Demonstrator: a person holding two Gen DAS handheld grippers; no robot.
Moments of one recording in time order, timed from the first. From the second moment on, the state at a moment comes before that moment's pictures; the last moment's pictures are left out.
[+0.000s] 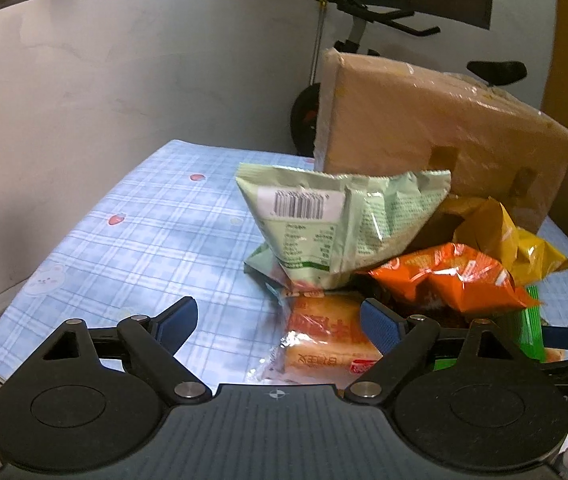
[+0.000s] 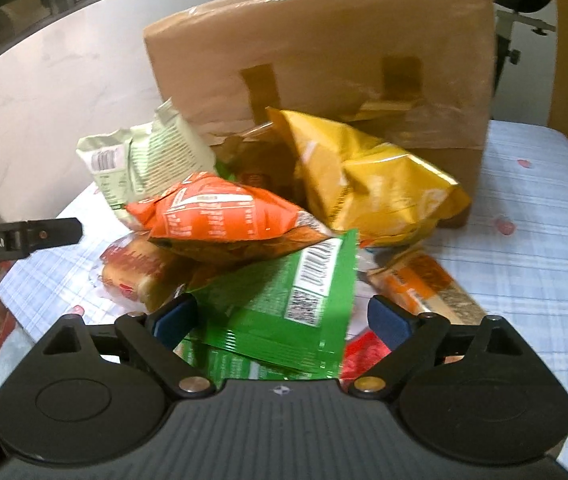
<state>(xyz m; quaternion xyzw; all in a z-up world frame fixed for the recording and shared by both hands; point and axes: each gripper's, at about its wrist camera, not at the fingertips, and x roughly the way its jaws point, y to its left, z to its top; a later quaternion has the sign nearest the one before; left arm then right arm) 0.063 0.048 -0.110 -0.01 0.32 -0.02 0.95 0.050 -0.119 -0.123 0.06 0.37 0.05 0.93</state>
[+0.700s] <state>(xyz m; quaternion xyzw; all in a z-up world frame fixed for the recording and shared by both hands) 0.074 0.038 -0.125 0.00 0.35 -0.05 0.93 0.048 -0.126 -0.126 0.09 0.37 0.08 0.92</state>
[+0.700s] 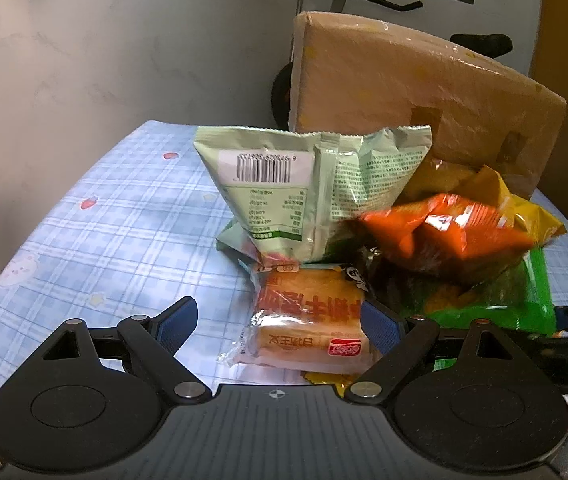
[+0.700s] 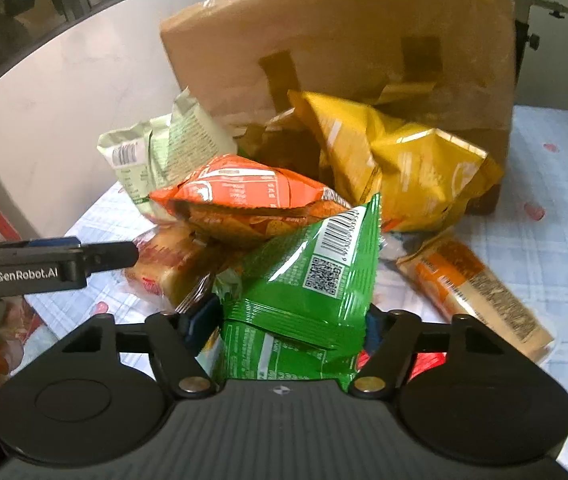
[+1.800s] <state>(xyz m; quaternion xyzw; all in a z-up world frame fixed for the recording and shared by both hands) 0.113 0.017 -0.162 0.03 0.38 -0.08 0.92 0.040 -0.146 -0.123 0.12 0.34 0.05 0.93</state>
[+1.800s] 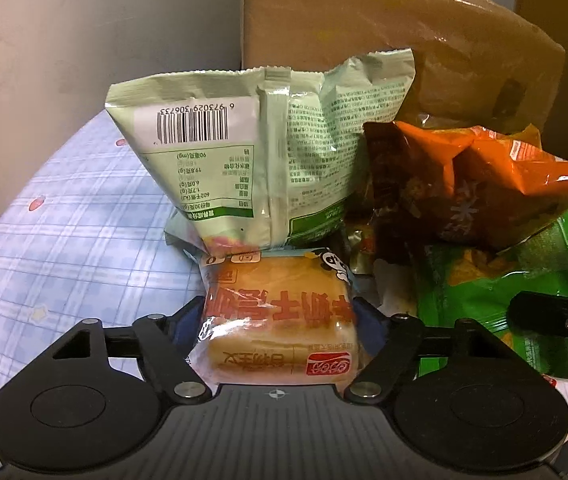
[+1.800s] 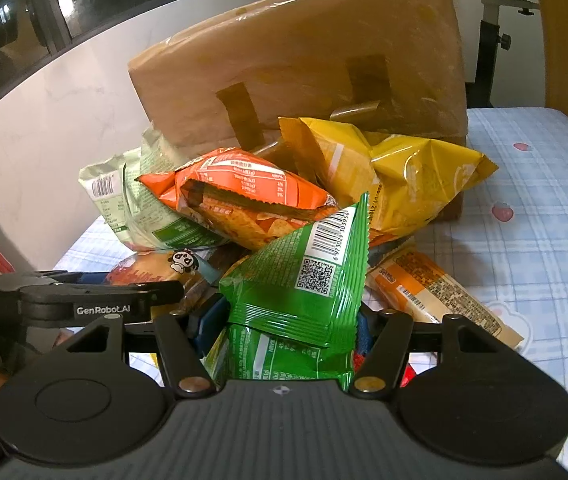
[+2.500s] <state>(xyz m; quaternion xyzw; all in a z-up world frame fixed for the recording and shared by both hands) 0.078 0.025 -0.125 0.04 0.36 -0.09 0.93 0.035 -0.144 -0.119 0.12 0.34 0.05 0.93</state>
